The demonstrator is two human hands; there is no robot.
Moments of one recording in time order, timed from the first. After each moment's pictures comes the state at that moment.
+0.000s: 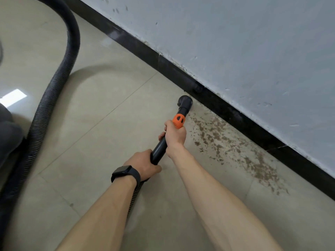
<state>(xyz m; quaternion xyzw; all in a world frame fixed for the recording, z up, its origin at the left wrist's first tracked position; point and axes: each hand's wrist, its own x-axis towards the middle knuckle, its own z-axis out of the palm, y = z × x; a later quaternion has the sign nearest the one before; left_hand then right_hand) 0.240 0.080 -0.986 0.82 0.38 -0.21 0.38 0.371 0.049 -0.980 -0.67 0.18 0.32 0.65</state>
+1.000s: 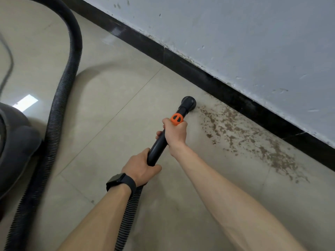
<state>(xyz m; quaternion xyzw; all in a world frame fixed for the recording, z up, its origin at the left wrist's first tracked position) 0.192 0.092 -0.977 0.80 0.41 -0.16 0.41 0.341 0.061 -0.973 -0.68 0.13 0.37 0.62</state>
